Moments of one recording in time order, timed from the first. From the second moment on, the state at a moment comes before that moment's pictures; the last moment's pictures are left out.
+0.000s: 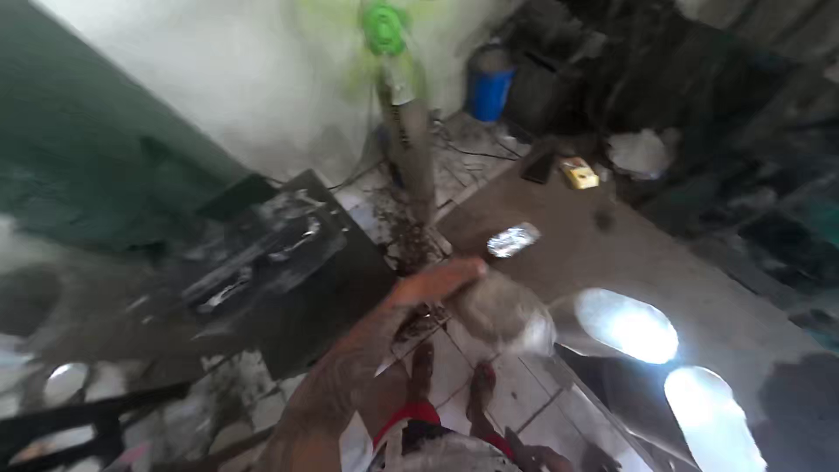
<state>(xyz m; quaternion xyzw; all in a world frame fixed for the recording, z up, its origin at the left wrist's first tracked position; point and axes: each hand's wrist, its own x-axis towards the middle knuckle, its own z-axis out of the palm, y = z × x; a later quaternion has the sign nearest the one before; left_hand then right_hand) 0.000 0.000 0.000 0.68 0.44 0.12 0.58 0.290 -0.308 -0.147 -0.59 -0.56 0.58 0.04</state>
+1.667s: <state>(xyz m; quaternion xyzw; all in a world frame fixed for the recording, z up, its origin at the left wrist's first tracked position) -0.124 -0.130 -0.038 0.65 0.42 0.06 0.63 0.132 -0.010 0.083 -0.41 -0.86 0.31 0.00</state>
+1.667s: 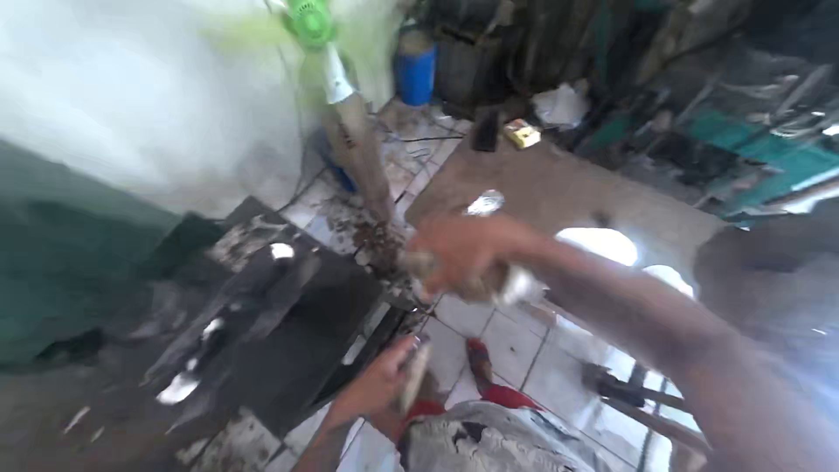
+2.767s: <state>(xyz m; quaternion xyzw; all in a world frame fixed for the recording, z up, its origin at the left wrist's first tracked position) 0.187 0.081 -0.076 0.88 0.26 -0.02 0.41 0.388 -0.251 -0.038 -0.81 -0.56 0.07 0.15</state>
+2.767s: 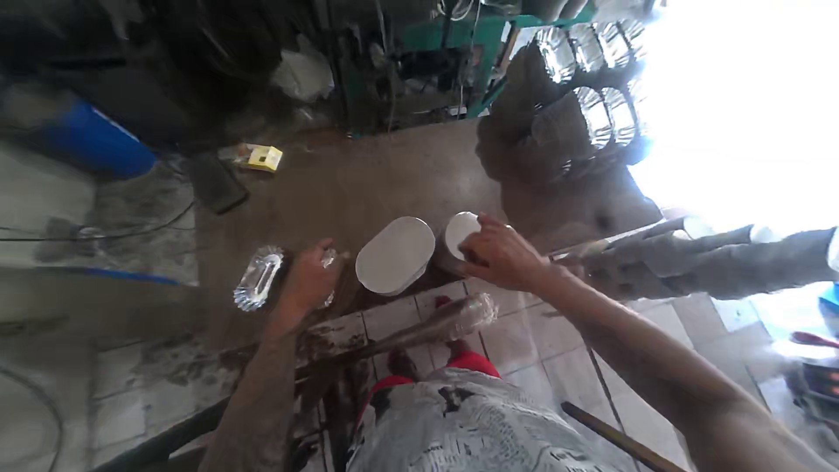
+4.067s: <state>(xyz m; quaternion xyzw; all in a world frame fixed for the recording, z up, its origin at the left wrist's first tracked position) 0.153 -0.075 -0.003 0.51 0.20 0.14 0.82 0.270 -0.234 0.010 -0.65 -0.13 0.24 0.71</state>
